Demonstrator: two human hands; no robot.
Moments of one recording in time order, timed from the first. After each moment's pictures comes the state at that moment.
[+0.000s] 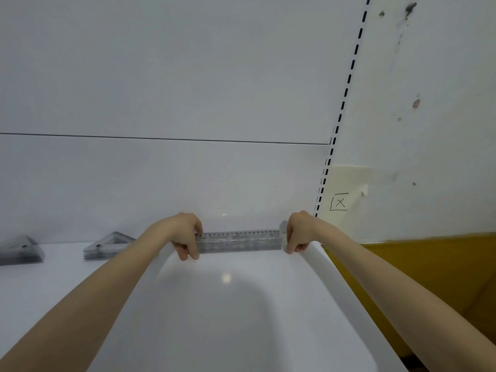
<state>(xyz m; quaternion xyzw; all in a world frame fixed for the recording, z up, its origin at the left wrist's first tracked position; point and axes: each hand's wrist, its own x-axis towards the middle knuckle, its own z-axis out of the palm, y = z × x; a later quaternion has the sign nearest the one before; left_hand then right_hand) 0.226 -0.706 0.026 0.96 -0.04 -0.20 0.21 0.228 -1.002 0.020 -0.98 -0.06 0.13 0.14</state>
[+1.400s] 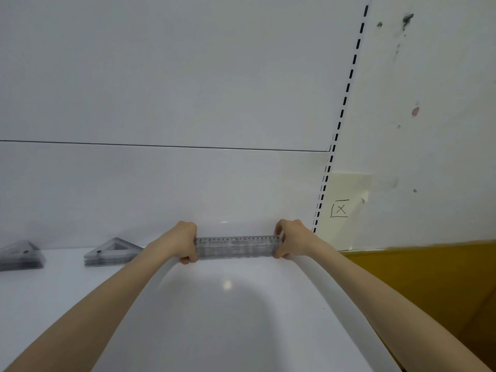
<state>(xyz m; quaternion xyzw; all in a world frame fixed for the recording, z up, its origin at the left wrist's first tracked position) 0.218 -0.710 0.010 0.98 -0.02 -0.11 0.14 0.232 -0.990 -0.004 -0.98 -0.07 0.04 0.19</state>
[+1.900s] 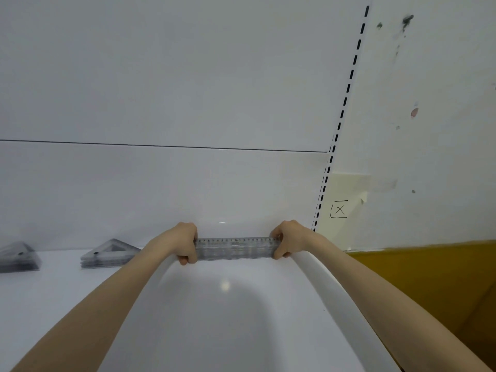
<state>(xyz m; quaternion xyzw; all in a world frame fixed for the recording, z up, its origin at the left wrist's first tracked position) 0.228 -0.708 0.013 0.97 -0.03 -0.15 0.16 0.239 -0.989 0.004 -0.97 -0.11 0.11 0.17</state>
